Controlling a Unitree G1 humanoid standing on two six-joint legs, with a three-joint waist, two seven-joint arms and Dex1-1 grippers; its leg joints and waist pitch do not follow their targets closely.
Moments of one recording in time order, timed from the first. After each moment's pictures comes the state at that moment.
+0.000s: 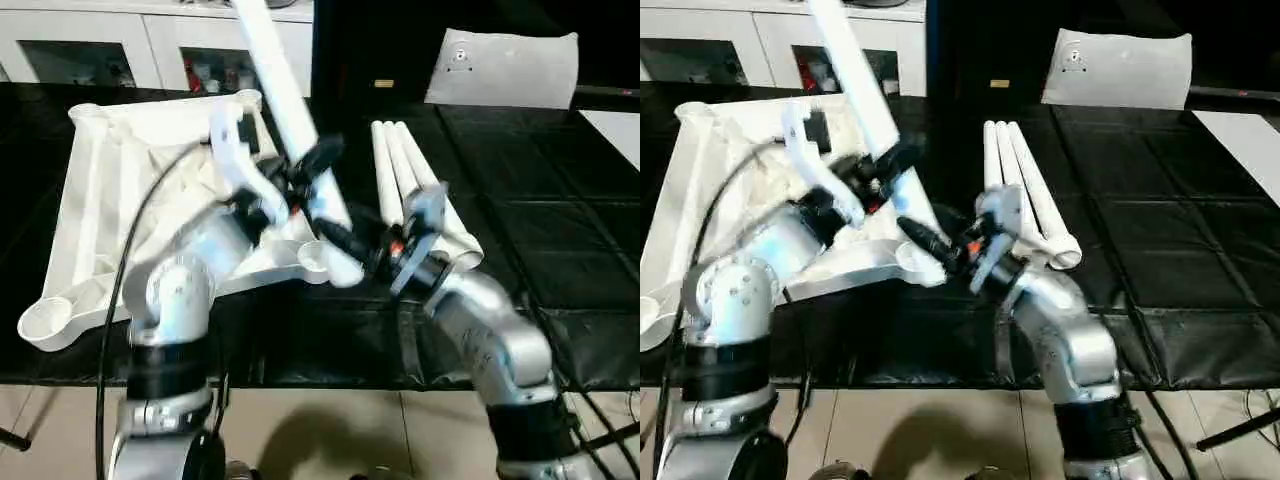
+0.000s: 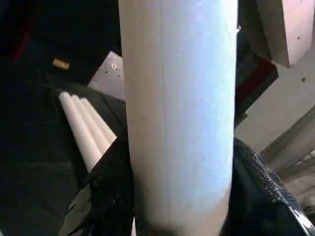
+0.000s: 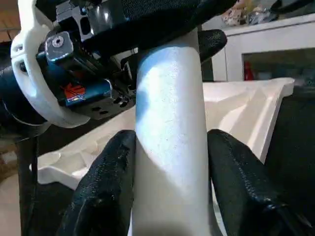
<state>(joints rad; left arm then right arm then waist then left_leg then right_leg) -0.55 0.01 0.19 -0.09 -0.68 0.78 -0.27 -0.31 -0.10 0.10 -0.03 0.40 0.34 0.66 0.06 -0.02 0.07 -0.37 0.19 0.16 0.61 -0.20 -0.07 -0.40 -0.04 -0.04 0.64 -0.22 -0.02</state>
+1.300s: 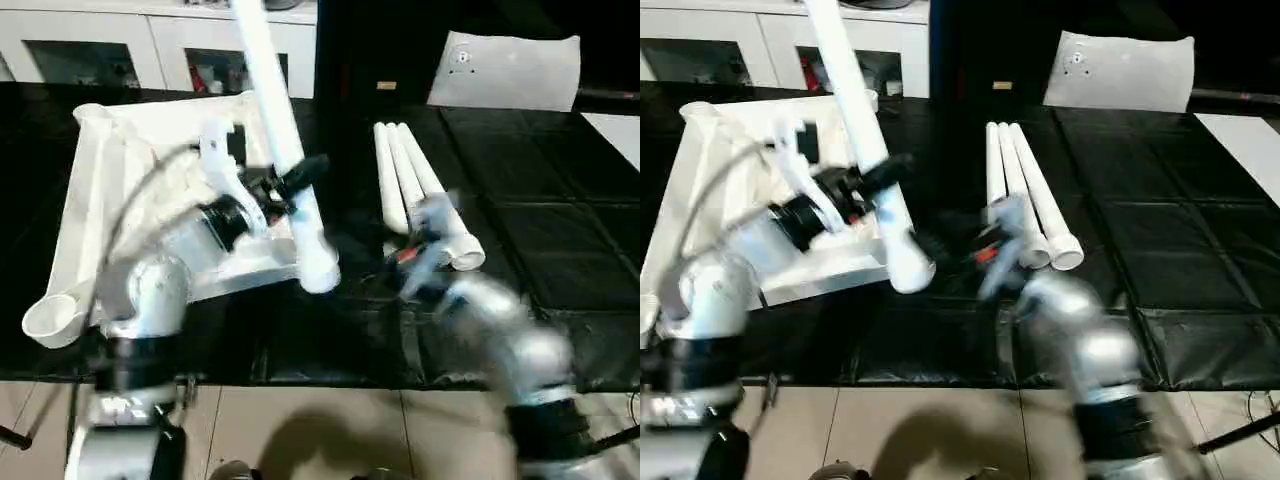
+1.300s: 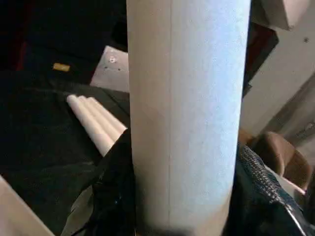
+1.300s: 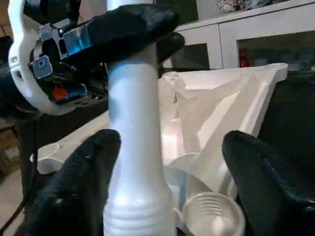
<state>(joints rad) -0.60 0.19 0.14 0.01 -0.64 0.74 -0.45 -0.34 -0.20 0.04 -0.04 0.48 0.46 0.69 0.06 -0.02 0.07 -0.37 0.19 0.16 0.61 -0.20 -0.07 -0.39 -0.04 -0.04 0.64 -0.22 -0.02</state>
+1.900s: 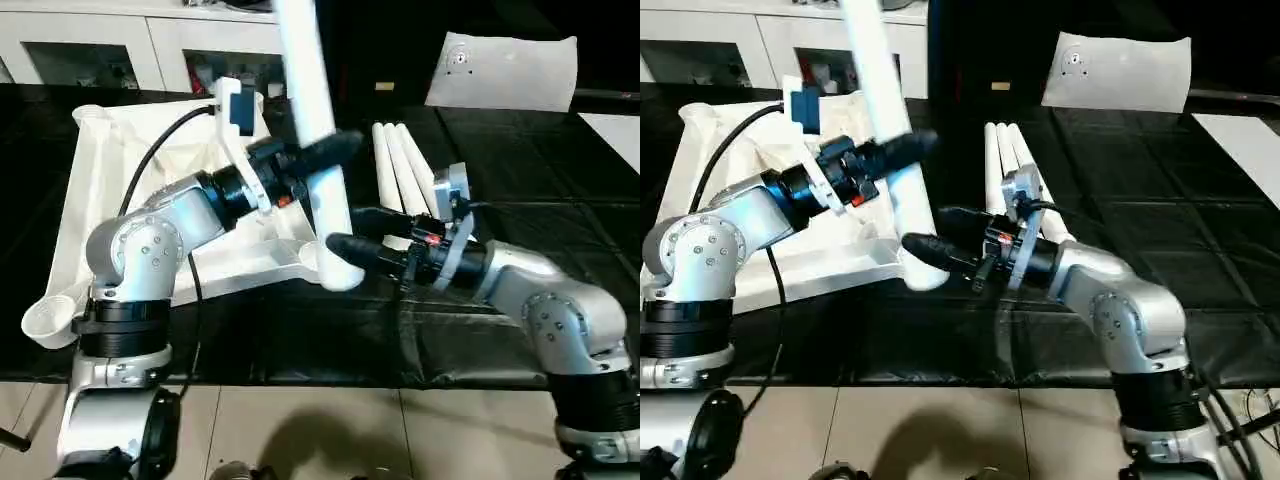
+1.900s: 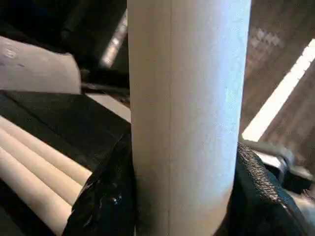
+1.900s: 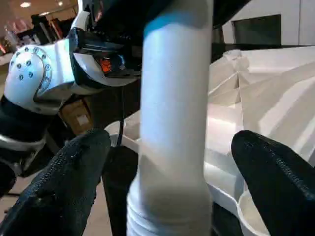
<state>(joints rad) -0.71 0.26 0.10 0.04 -0.78 0.86 -0.71 -0.44 -0.38 0.03 -0.10 0.67 0.74 0.89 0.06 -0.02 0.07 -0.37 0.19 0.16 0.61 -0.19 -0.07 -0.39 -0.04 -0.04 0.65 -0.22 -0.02</state>
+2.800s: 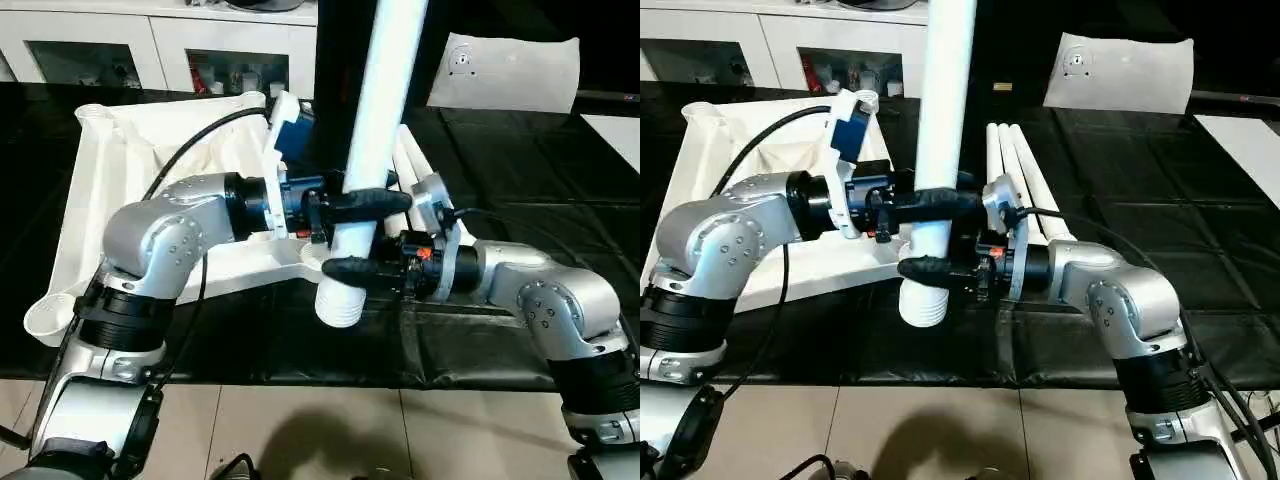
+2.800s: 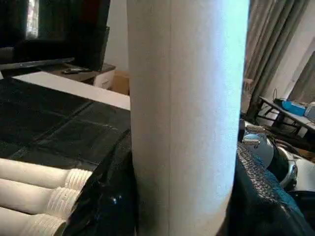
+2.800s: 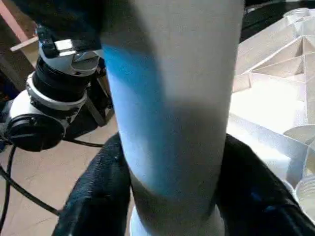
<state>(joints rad) -0.75 0.33 -0.10 0.02 -0.69 0.78 -0.98 -0.50 -0.41 0.13 -0.04 0.66 0.79 1.04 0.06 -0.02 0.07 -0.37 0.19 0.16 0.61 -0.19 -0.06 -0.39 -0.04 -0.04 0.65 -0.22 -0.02</state>
